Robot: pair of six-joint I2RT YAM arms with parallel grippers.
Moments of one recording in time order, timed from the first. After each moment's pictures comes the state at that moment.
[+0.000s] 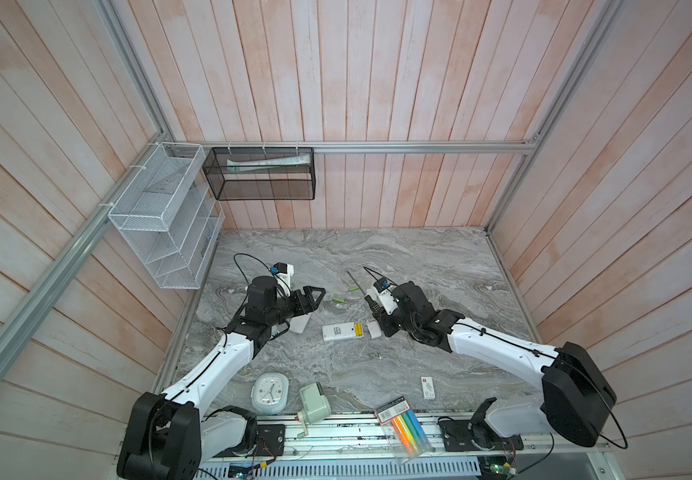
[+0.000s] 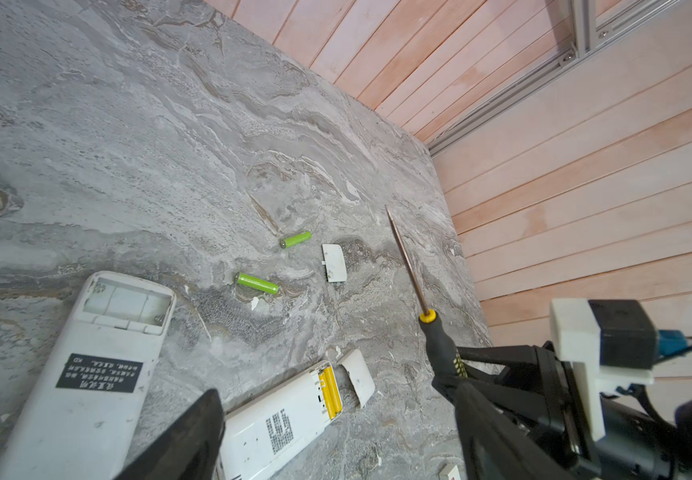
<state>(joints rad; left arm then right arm) -0.28 1.19 0.67 0.06 0.47 -0.63 0.78 1.39 0.83 -0.19 0.02 0.10</state>
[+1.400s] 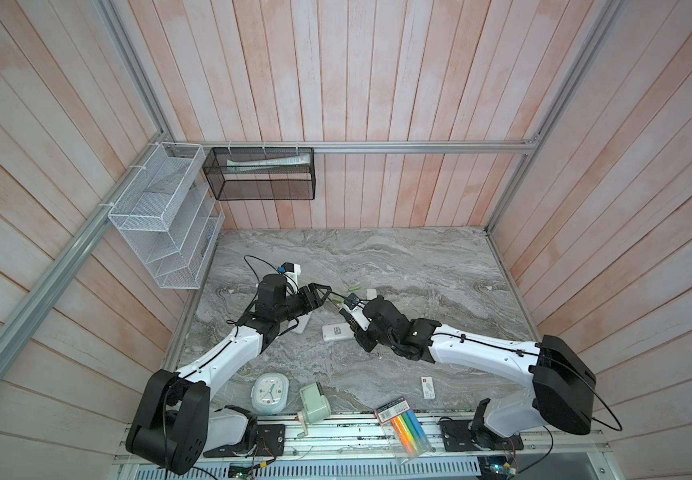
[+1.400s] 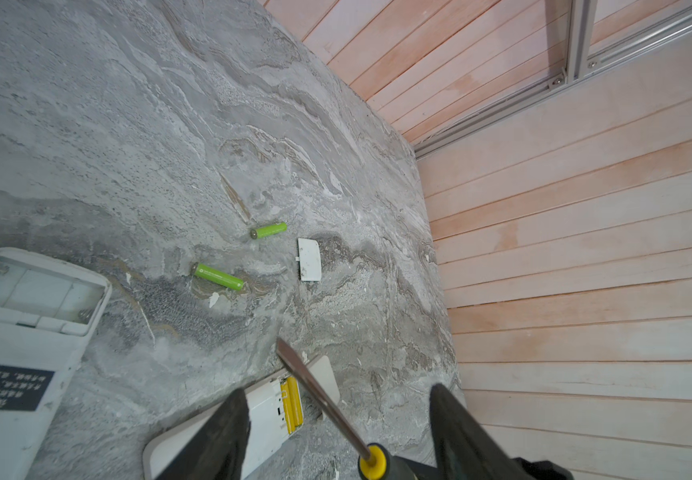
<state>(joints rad) -0.34 1.31 0.69 0.16 0.46 -0.80 1.01 1.48 0.93 -0.20 0.15 0.06</state>
